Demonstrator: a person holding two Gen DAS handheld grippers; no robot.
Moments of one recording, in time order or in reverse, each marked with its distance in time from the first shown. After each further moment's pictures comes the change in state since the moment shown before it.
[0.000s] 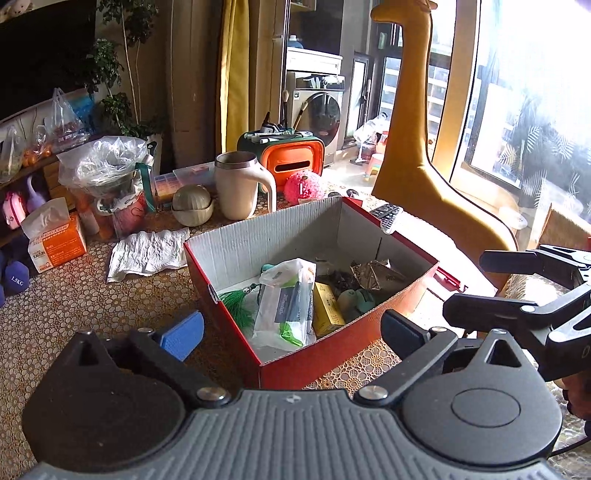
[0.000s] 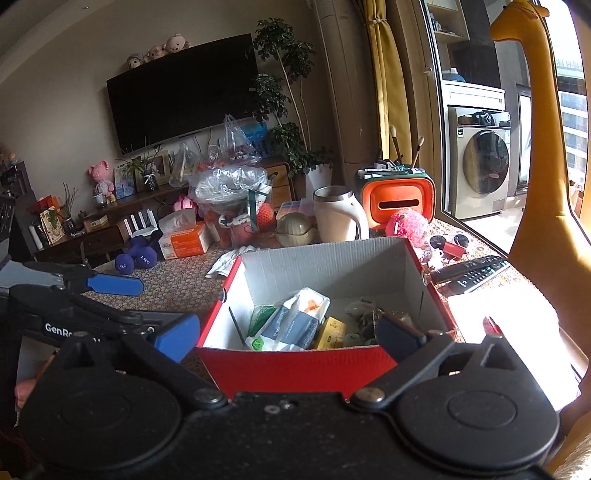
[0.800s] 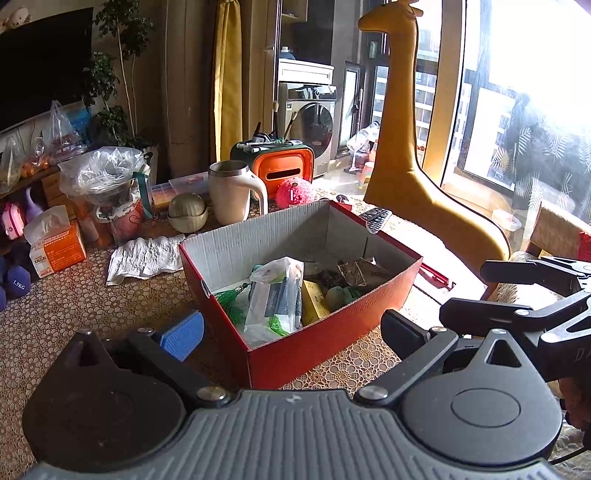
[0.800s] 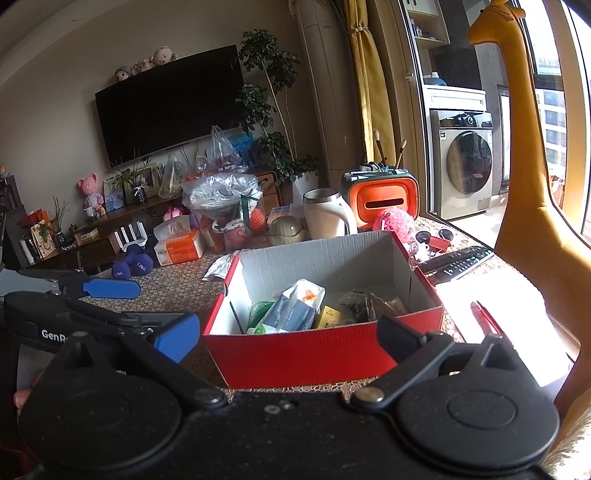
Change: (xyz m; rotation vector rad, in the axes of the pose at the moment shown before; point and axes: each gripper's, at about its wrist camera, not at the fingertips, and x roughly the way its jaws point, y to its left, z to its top) left arm -0.020 -0.009 -0.014 0.021 -0.037 -0.008; right arm -0.024 0.009 -0.020 0.046 -0.033 -0.047
